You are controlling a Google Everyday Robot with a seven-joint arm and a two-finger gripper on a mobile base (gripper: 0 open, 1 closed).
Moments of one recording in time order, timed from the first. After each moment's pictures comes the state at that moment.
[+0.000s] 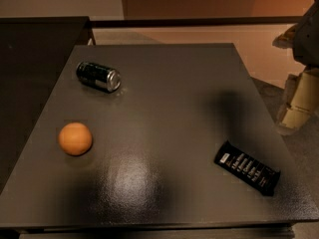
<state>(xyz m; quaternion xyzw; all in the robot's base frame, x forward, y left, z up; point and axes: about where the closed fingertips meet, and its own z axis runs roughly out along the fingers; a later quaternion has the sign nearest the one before) 0.438 -0.217 0.976 -0.60 0.78 -0.03 0.16</state>
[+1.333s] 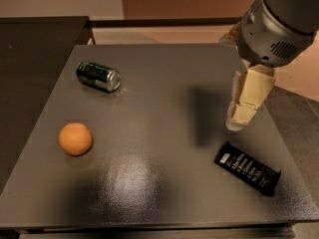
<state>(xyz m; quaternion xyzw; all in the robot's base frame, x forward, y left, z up) 0.452 -0.128 0.972 -0.67 0.72 0.02 0.19</state>
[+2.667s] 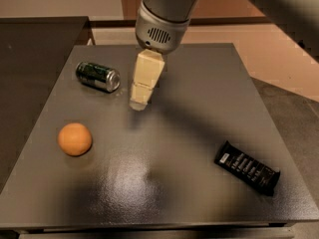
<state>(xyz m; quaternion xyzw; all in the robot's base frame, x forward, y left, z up) 0.508 0.021 0.955 -0.65 0.74 0.05 0.17</state>
